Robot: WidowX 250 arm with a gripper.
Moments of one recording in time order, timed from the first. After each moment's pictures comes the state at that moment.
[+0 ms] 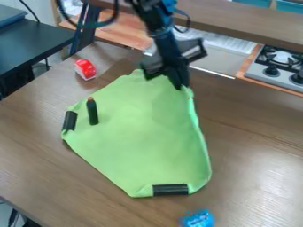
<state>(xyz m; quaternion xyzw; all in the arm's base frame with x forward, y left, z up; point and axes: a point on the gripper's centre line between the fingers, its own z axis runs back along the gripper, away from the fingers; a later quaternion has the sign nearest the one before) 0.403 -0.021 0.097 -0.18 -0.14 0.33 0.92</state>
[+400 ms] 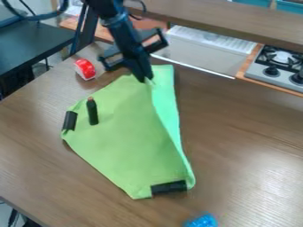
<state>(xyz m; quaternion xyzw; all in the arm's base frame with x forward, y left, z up) 0.368 0.028 0.114 -0.19 -0.14 0.33 0.91</state>
